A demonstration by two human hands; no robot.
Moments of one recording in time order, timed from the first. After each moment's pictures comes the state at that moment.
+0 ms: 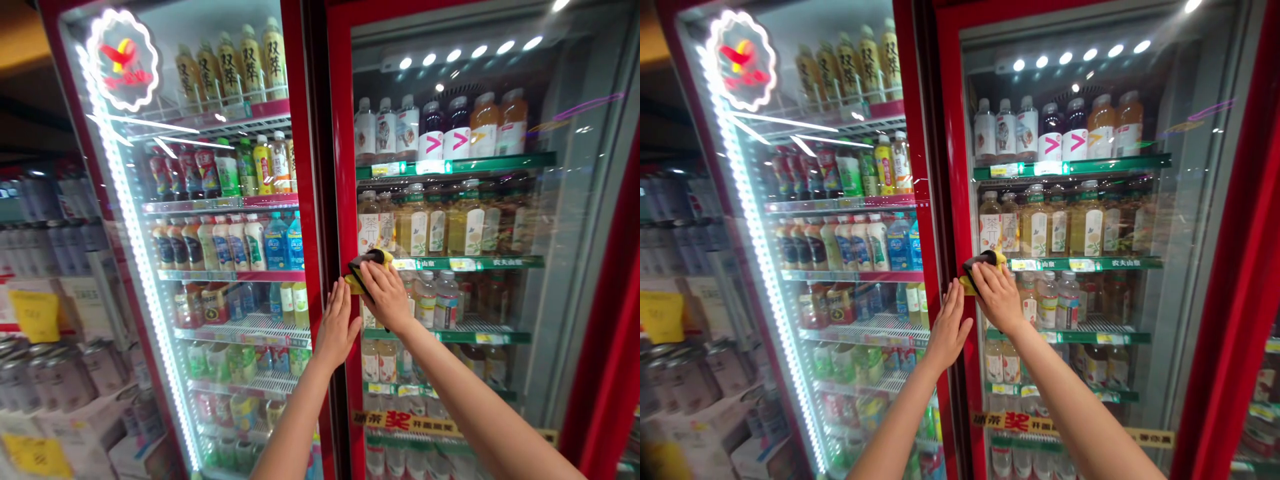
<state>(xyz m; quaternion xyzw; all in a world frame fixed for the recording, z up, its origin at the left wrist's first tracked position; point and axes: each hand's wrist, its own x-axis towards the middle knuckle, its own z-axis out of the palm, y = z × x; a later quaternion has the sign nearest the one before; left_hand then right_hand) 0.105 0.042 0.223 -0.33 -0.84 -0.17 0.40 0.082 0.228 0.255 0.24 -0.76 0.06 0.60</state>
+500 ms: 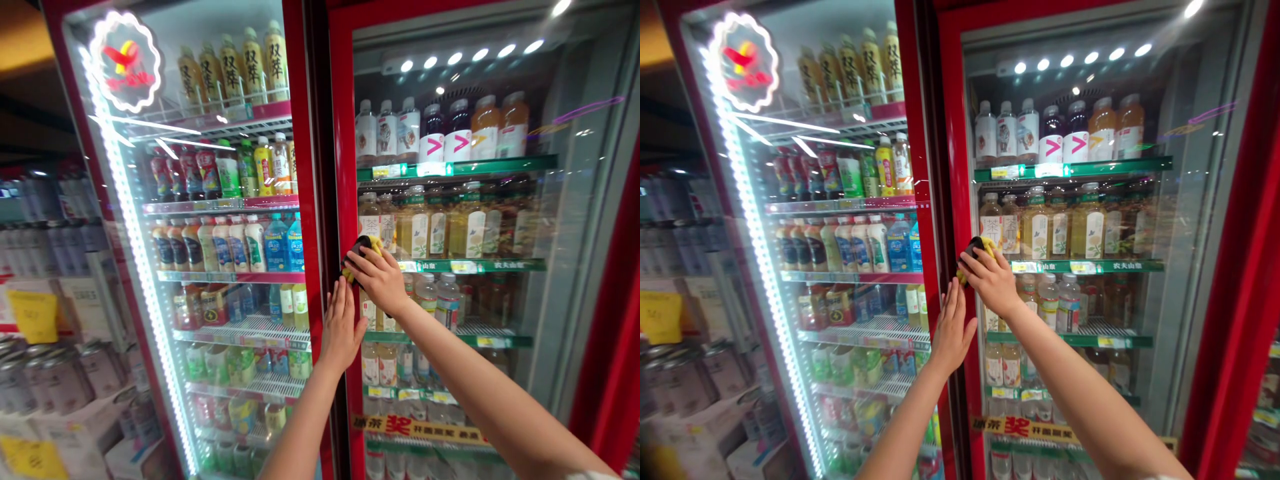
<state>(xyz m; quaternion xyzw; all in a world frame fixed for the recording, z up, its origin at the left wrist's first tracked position) 0.109 0.057 0.222 -0.29 -0.82 -0.15 0.46 0.074 0.228 0.296 0.29 -0.74 -0.03 0.61</state>
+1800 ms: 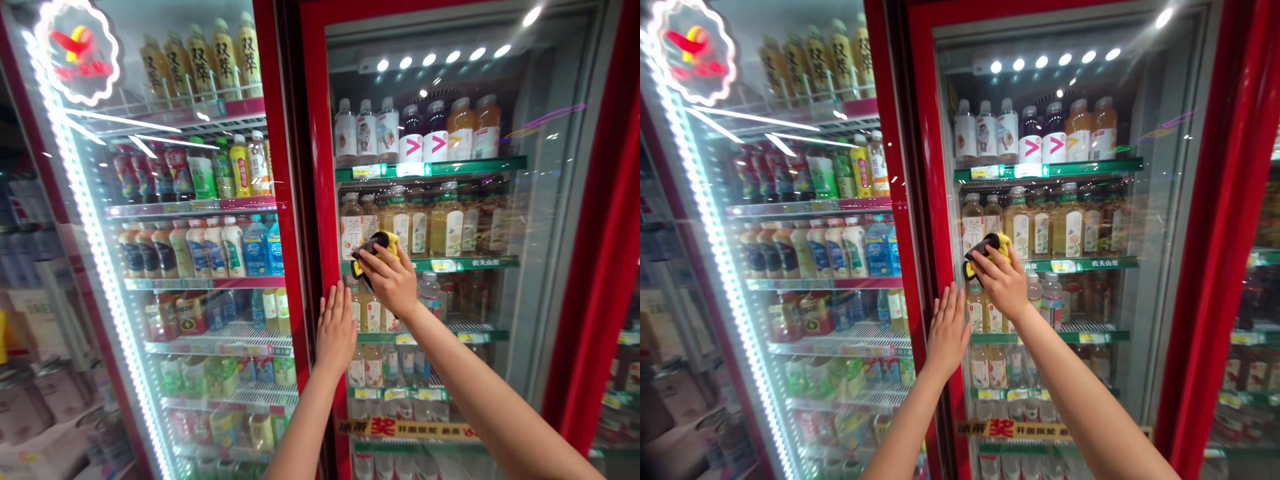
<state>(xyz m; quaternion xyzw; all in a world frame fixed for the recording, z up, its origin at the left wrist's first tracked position) 0.104 0.092 0.218 -0.25 -0.84 -0.05 0.48 0.077 0.284 0.290 0.24 -0.69 0.00 0.69</state>
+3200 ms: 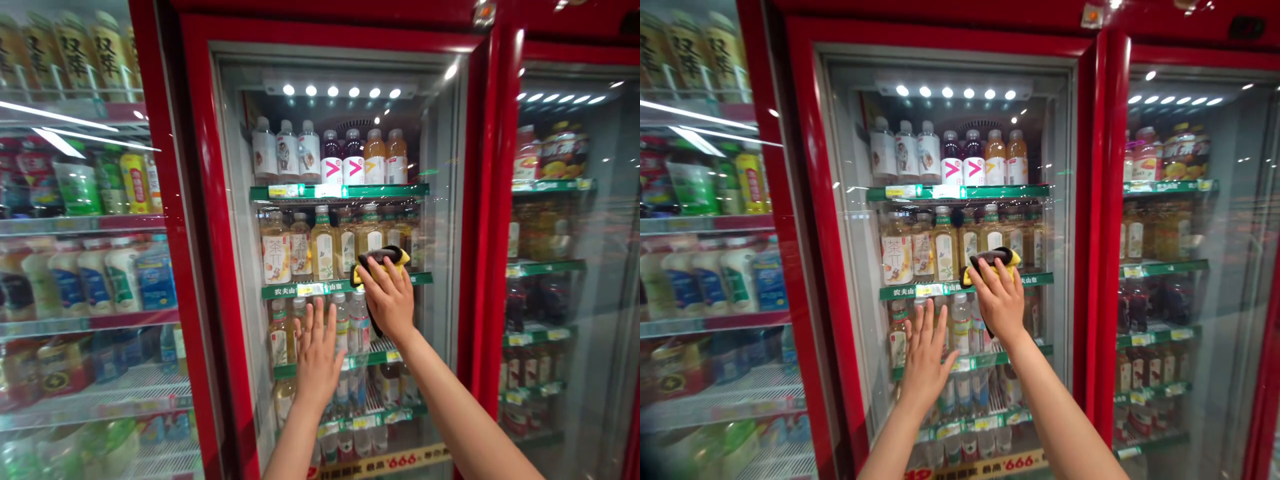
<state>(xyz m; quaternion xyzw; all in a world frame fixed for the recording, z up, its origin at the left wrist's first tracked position) 0.112 0.249 0.228 -0.26 -0.83 -0.06 0.49 0.101 0.450 0.280 0.09 -0.71 0.00 0.70</state>
